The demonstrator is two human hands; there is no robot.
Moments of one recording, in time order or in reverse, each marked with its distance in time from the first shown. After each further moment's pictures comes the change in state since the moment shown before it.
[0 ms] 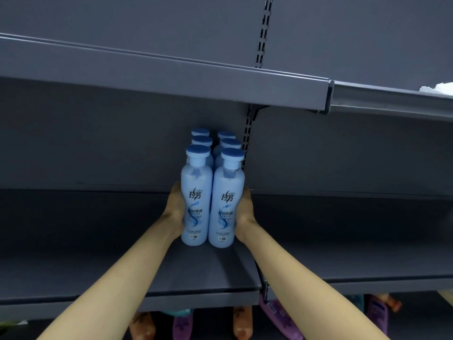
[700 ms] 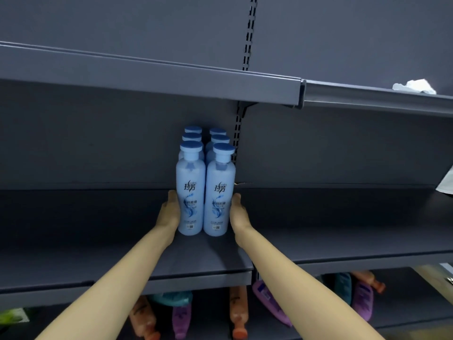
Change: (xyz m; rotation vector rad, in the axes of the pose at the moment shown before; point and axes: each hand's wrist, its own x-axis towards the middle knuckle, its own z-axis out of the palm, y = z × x) left_hand -0.022 -0.023 -0.013 0.255 0.160 -0.045; right_hand -0.029 0.021 -0.022 -0.354 0.043 0.001
